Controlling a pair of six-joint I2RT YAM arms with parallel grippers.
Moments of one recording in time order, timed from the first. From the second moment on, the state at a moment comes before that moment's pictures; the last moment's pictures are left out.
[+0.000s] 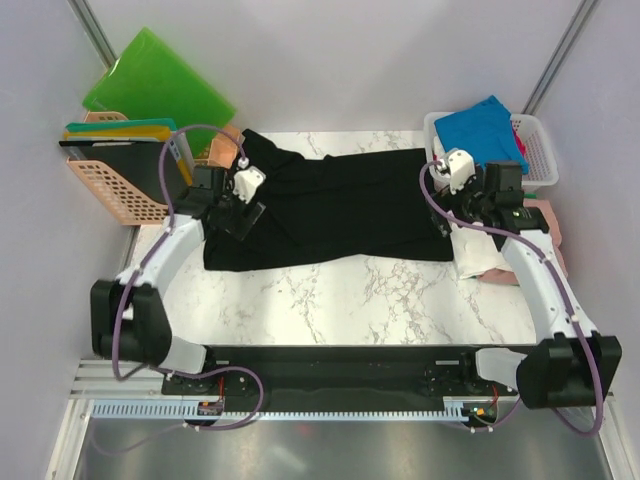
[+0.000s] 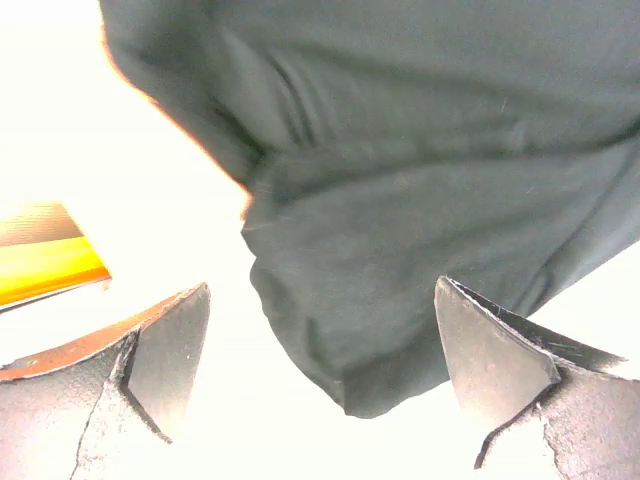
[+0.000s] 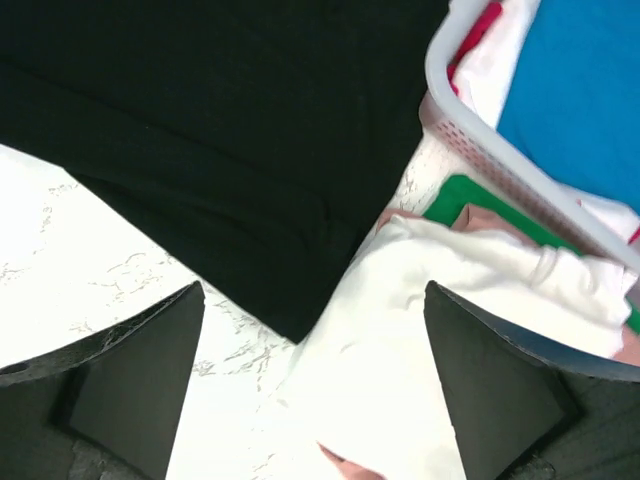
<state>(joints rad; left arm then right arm) -0.15 1.50 1.08 -0.46 0.07 0.56 0.03 1.25 1.13 -0.57 -0.29 -0.51</state>
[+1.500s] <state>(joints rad) -0.17 1.82 1.34 -0.48 0.21 0.31 0.22 1.94 1.45 -0.47 -0.09 -0.18</state>
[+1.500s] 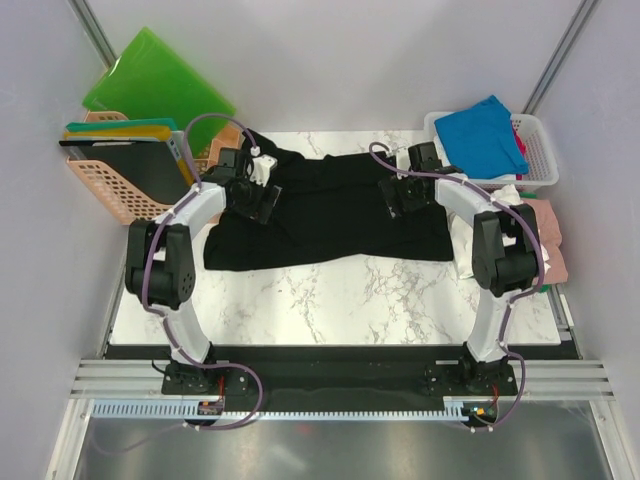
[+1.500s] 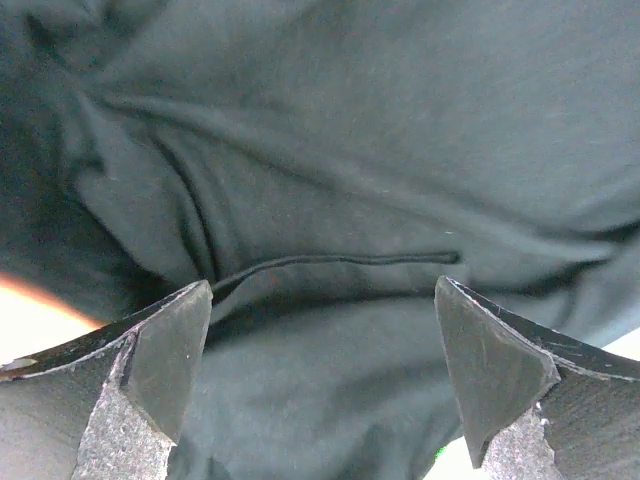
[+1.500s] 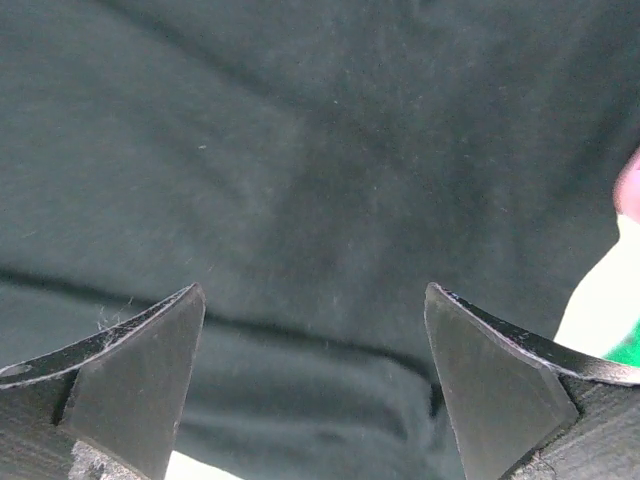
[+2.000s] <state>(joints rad) -0.17 1.89 1.21 -0.37 0.15 0.31 0.22 1.95 1.28 -0.33 -0.08 -0.17</state>
